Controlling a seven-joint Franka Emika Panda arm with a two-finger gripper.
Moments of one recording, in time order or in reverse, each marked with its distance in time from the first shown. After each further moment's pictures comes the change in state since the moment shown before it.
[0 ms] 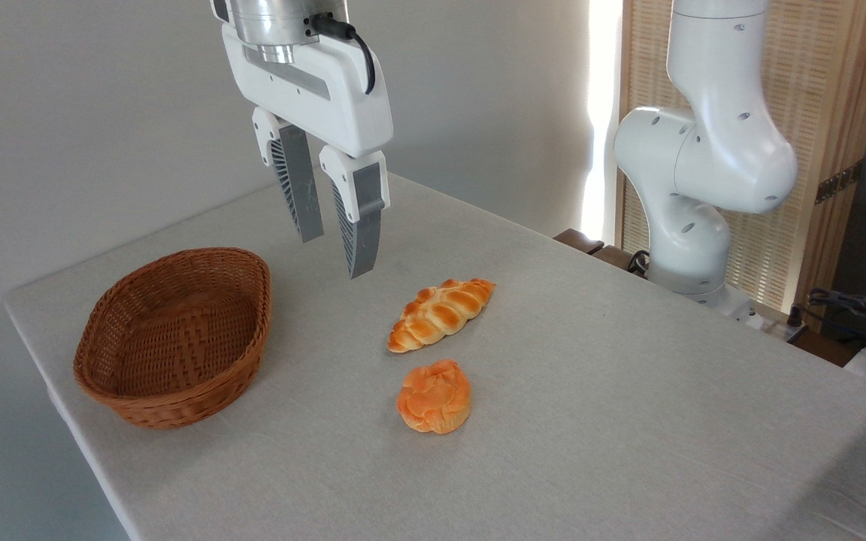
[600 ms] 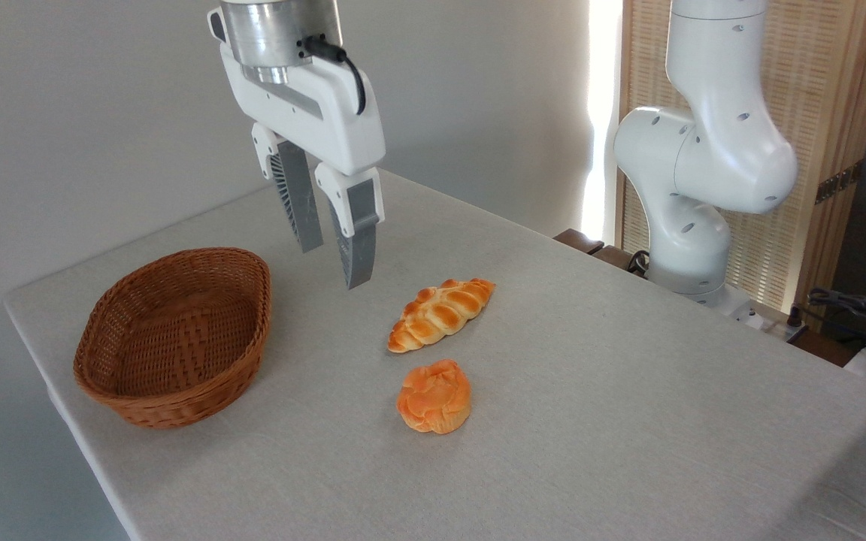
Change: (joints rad) arm -0.002 0.010 -0.021 -0.037 0.000 0.032 0.000
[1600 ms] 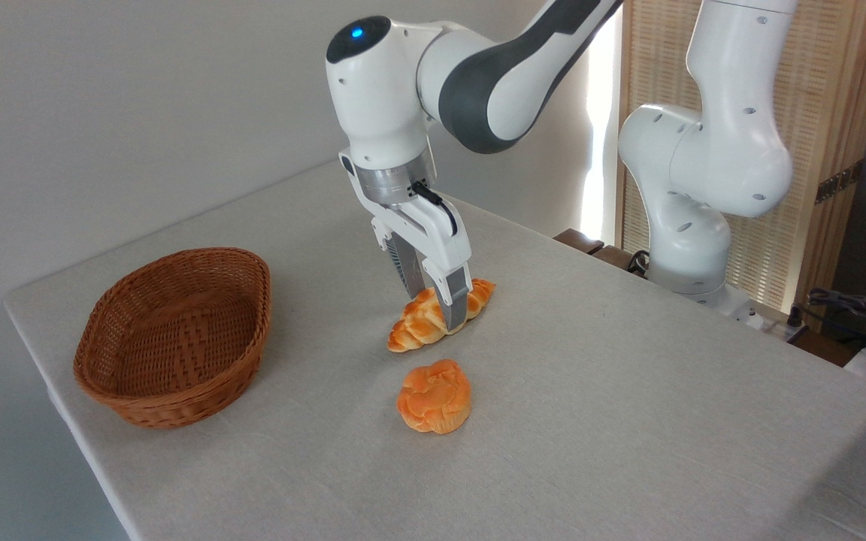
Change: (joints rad) arm -0.146 -0.276 -0.052 -0.765 -0.094 0.338 -0.067
